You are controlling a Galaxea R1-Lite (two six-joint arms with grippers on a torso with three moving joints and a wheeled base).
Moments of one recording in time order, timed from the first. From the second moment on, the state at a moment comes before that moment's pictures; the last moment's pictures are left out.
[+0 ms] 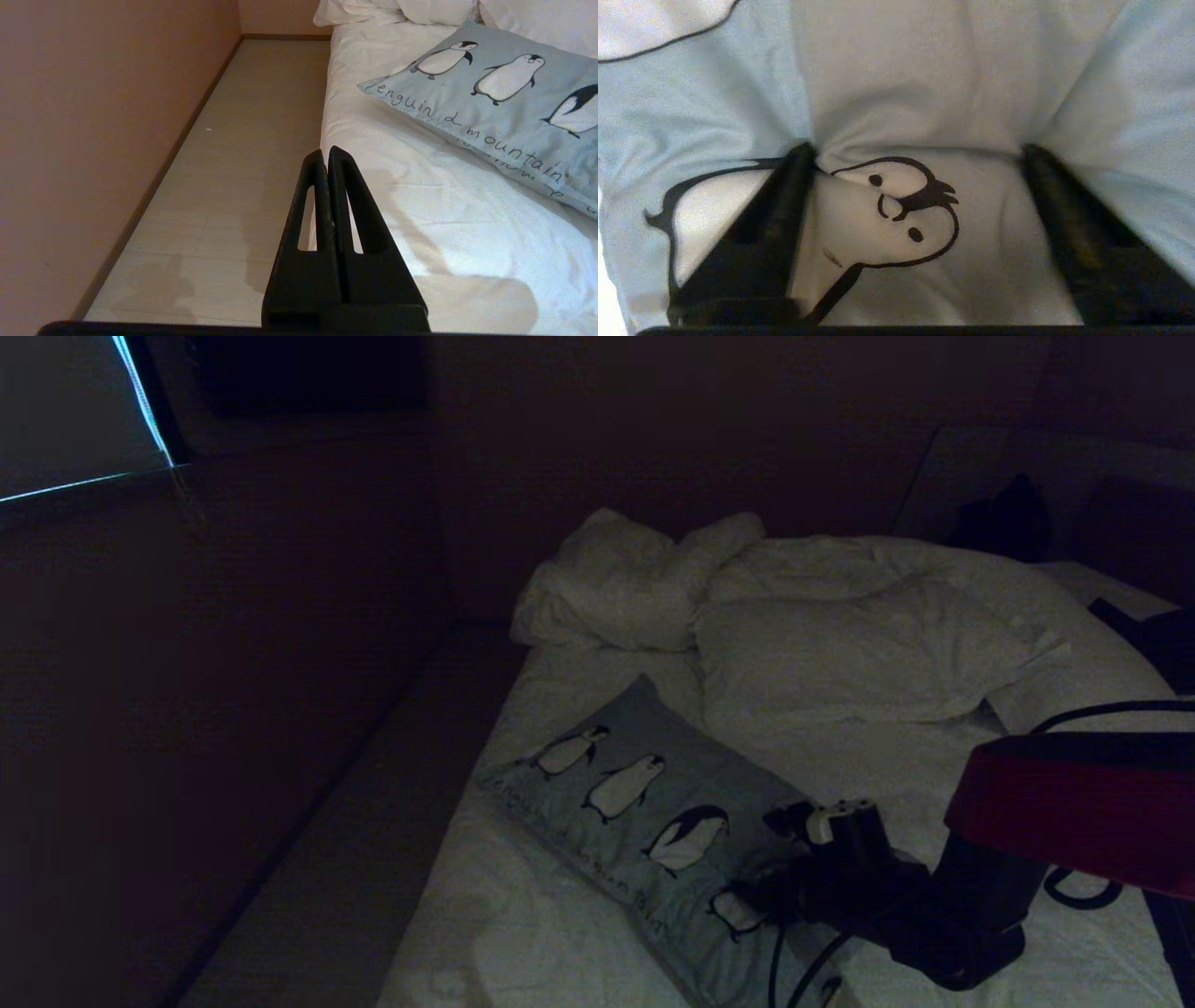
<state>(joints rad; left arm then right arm) 0.00 0.00 0.00 0.00 0.00 0.00 0.36 2.32 -0.69 -0.95 -0.02 -0.02</state>
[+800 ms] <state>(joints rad) 0.00 0.00 0.00 0.00 0.00 0.00 0.36 2.20 -0.66 -0.95 -0.02 -0.01</state>
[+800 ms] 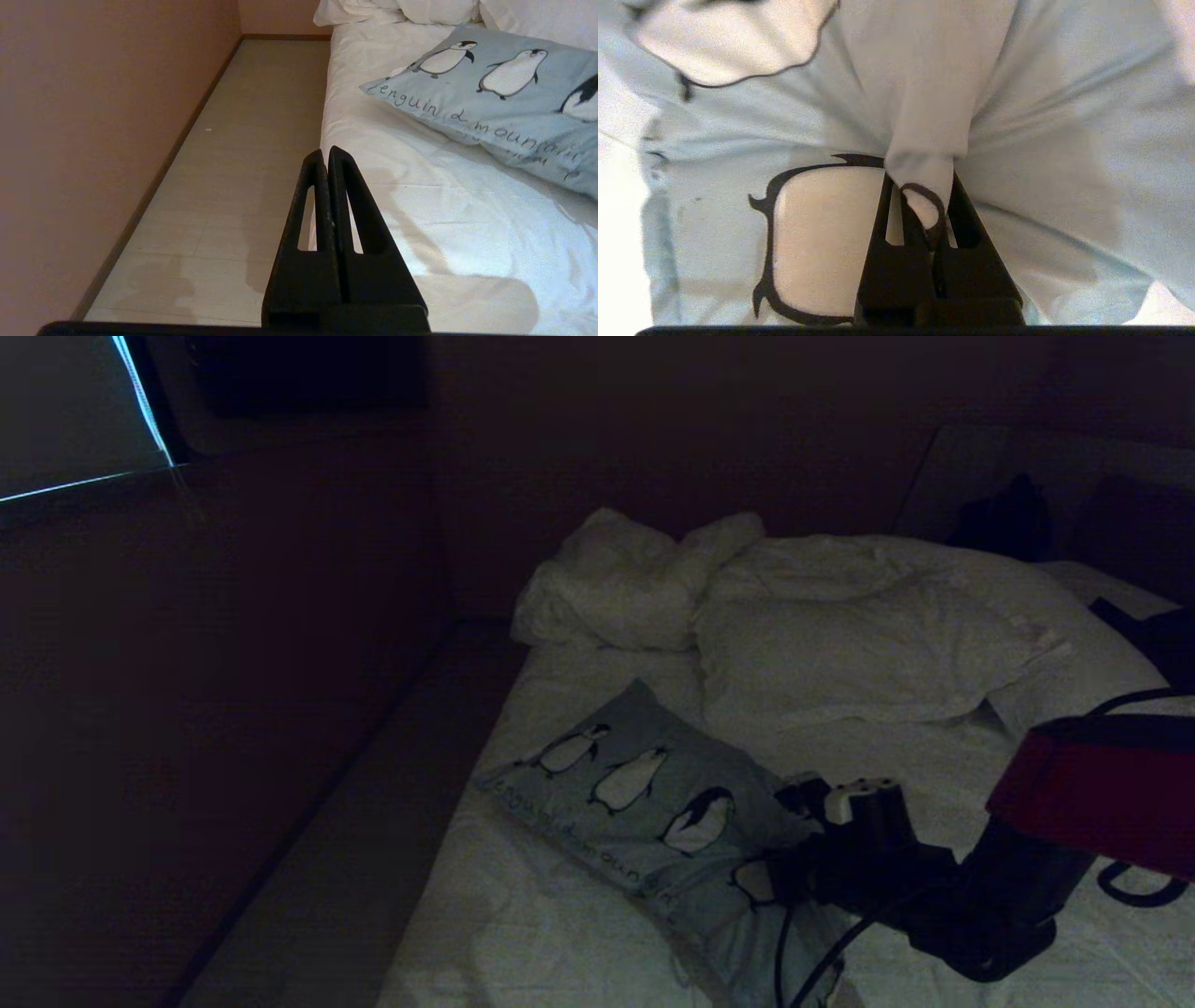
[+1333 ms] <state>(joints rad) 0.00 0.00 0.00 0.00 0.00 0.00 0.36 1.99 -0.65 -0.93 -0.01 0.03</state>
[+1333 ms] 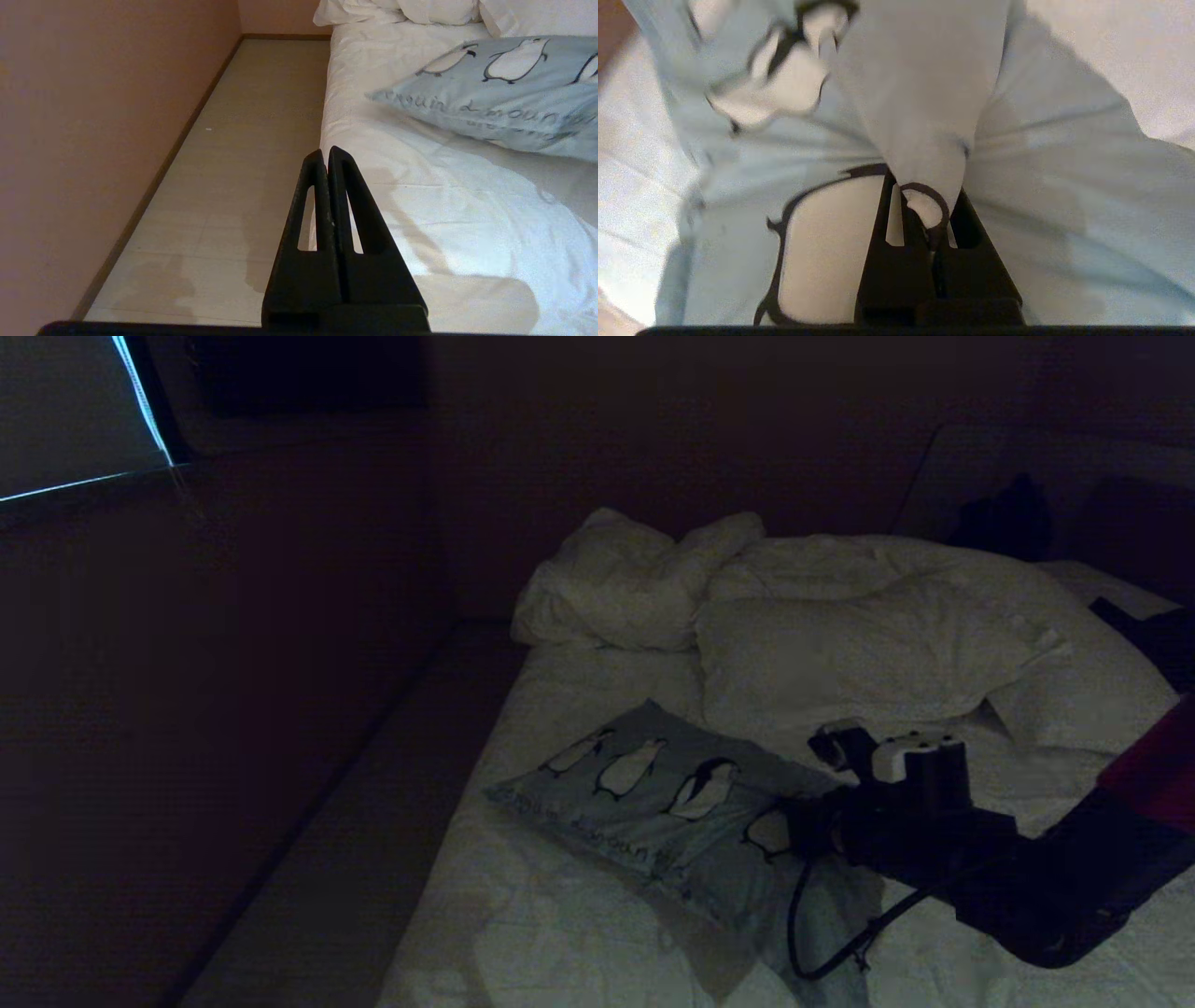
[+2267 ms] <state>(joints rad) 0.00 0.00 0.00 0.00 0.00 0.00 0.19 1.42 -0.72 -0.72 -0.02 0.02</state>
